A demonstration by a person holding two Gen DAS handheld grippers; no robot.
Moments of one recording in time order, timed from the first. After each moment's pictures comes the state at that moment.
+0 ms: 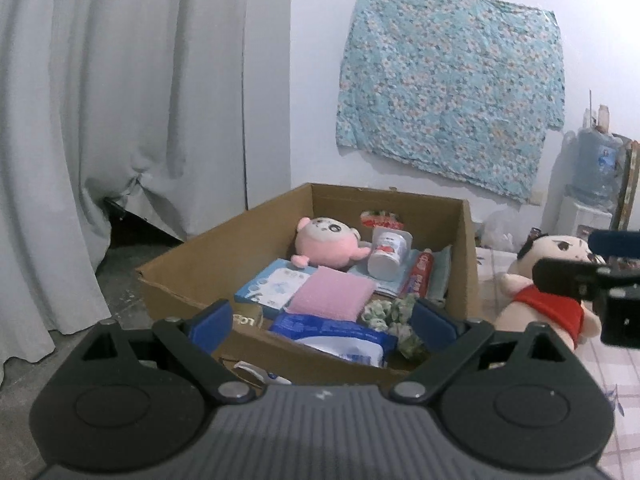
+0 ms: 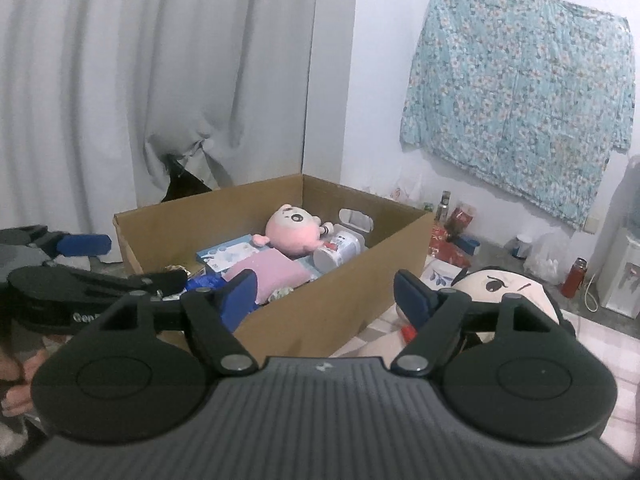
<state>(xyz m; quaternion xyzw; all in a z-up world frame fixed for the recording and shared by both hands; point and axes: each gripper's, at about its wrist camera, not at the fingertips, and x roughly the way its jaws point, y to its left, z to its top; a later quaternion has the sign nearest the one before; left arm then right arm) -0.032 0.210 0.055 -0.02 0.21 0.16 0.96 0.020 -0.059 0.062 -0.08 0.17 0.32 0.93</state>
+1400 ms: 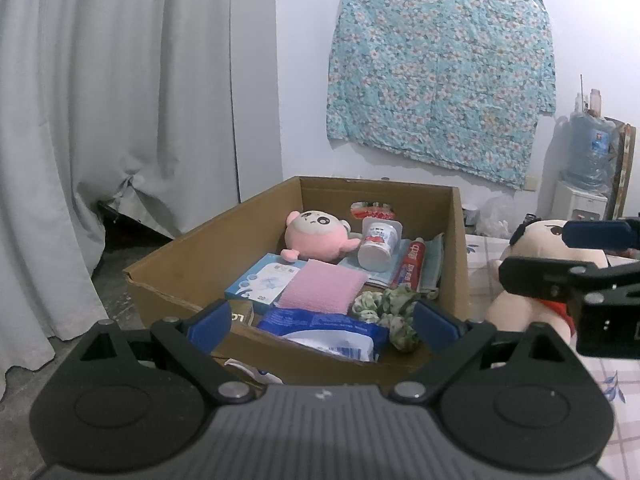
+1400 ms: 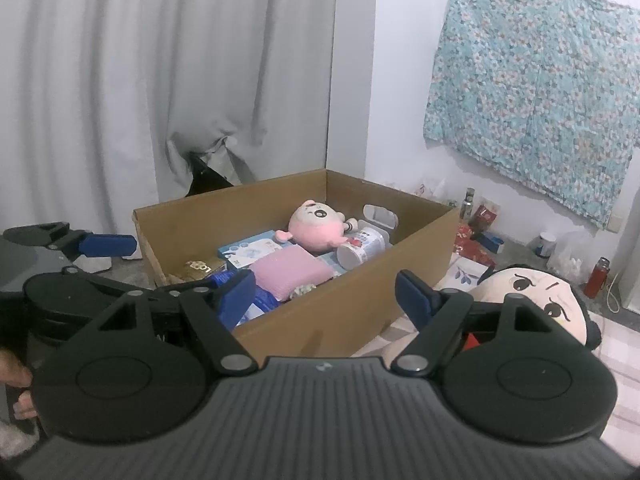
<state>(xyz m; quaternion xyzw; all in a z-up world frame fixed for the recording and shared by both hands) -0.024 0.211 0.052 0.00 0.22 0.15 0.96 0.028 -0.049 0.054 -0.07 0.18 0.35 0.92</state>
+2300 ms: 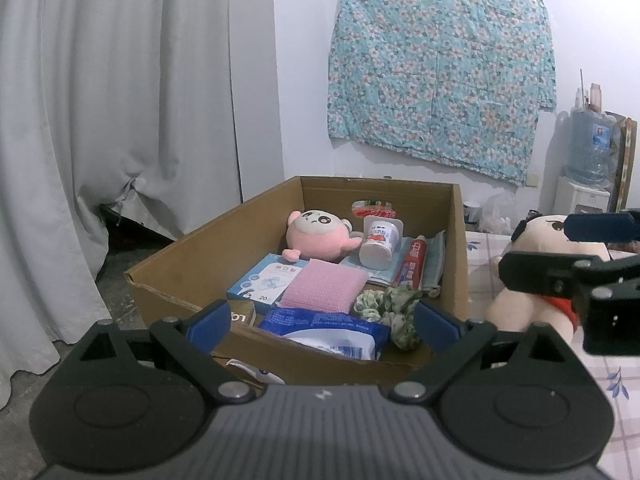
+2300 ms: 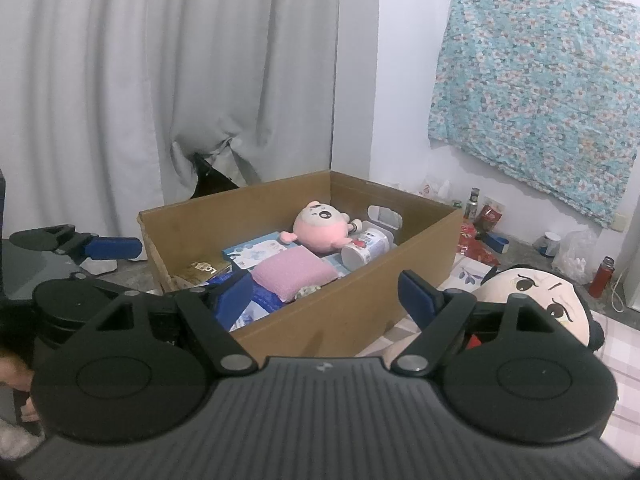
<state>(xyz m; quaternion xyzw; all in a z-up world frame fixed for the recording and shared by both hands) -0.025 0.211 0.052 0.00 0.22 0.15 0.96 0.028 -0.046 0.054 -0.07 0.18 0.36 0.91</state>
